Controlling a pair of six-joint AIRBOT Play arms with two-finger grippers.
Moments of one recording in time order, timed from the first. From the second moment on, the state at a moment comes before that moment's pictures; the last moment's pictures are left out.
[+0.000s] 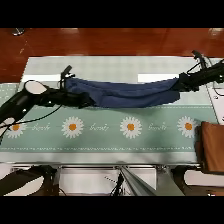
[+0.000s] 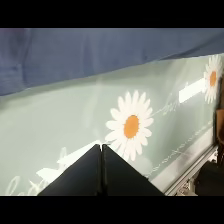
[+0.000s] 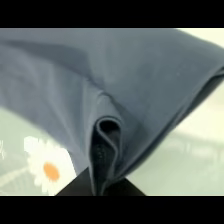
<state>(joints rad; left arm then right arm) -0.27 -1.26 0.90 0.63 -0.95 -1.25 -0.28 -1.43 1.31 -0.97 1.43 1.24</state>
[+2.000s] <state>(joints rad) 0.07 -0.90 1.25 0.90 -1.24 -1.41 0.39 -1.45 1.42 -0.69 1.10 1.33</state>
